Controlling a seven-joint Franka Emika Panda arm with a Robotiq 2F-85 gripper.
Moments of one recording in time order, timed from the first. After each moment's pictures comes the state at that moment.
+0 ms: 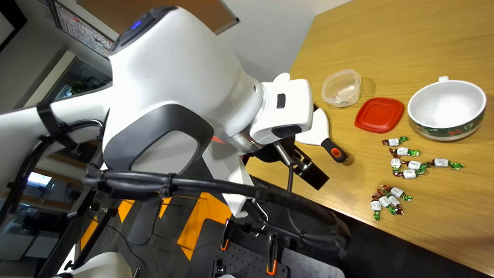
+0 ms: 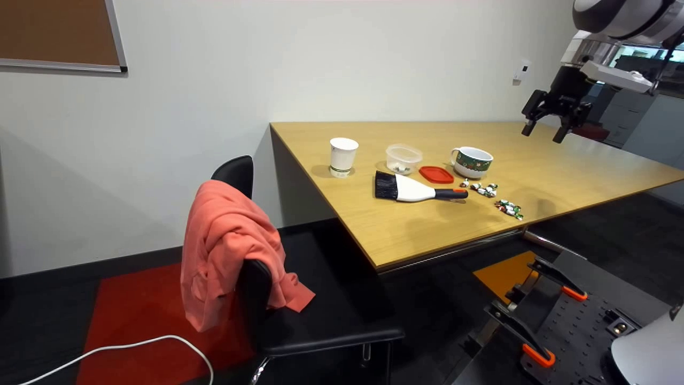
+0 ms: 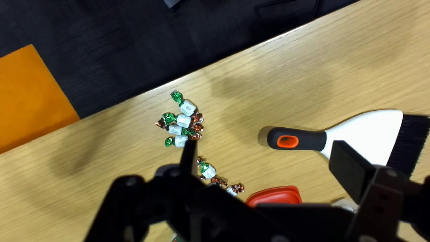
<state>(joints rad) -0.35 -0.13 -0.38 -2.40 0.03 2.25 -0.13</state>
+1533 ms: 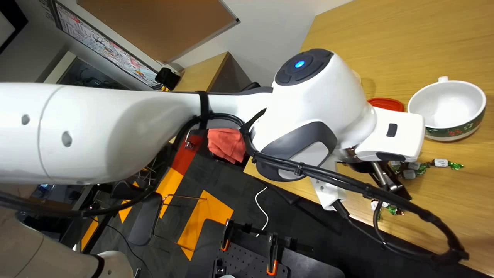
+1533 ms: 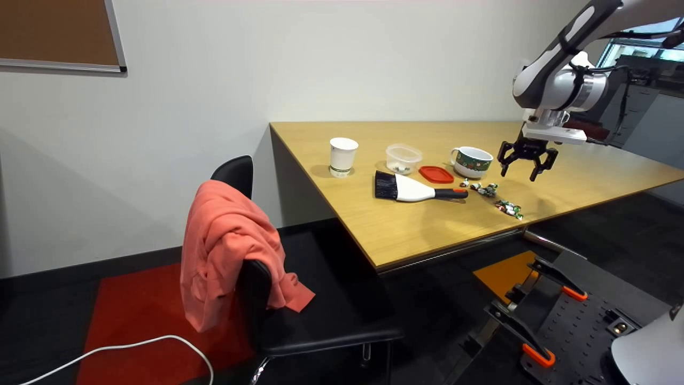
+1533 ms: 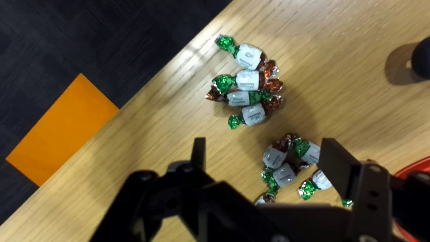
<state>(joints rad) -0.40 0.41 -0.39 -2.17 0.11 2.54 0.10</state>
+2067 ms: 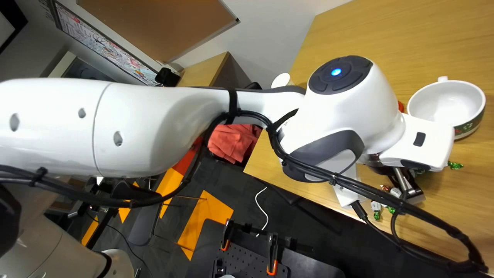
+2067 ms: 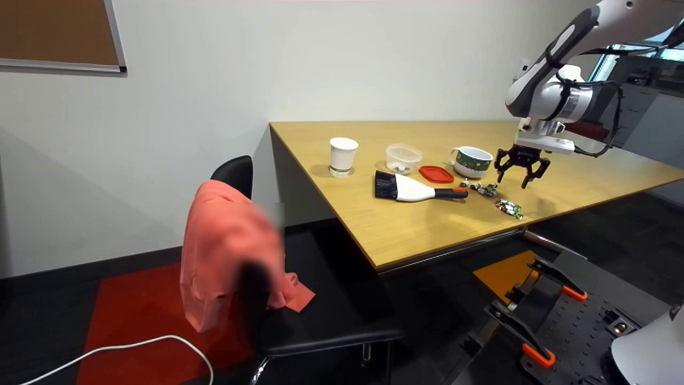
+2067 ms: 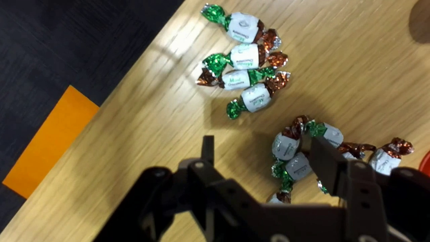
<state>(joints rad) -0.46 0.53 -0.35 -2.07 0.22 2.57 0.10</state>
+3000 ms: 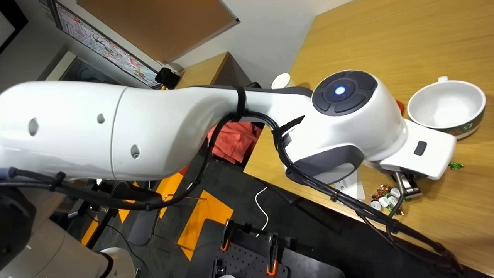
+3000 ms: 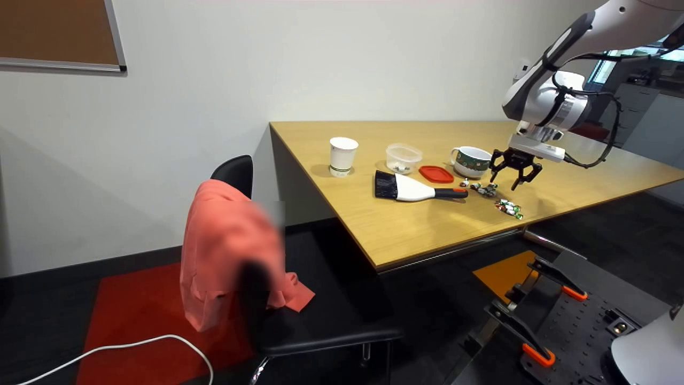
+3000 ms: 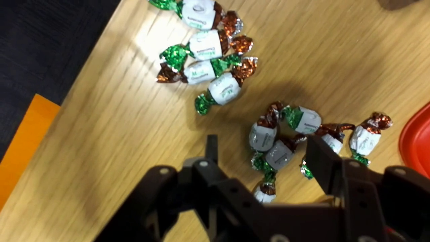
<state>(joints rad) -0.52 0.56 -0.27 -2.08 0.37 2.67 0.08</state>
